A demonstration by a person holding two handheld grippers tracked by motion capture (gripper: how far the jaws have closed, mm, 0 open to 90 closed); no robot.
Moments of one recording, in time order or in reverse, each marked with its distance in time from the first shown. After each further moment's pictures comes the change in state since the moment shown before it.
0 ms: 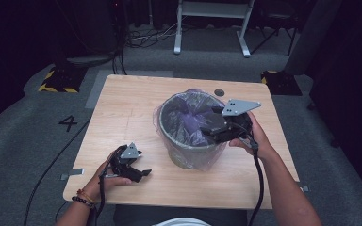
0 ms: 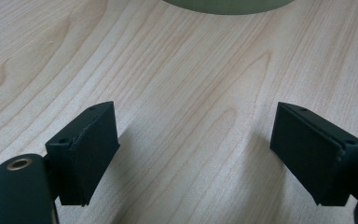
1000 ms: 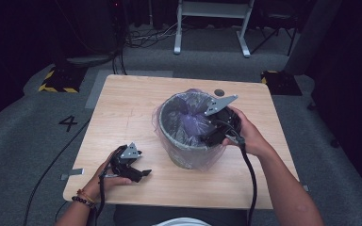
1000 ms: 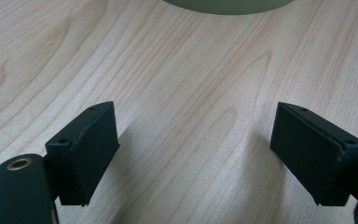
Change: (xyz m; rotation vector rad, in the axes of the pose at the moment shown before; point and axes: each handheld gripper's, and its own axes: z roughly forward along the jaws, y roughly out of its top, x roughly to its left) left arm 0.000 0.000 0.000 0.000 -0.001 0.000; right arm 0.008 0.020 0.024 0.300 0.084 0.001
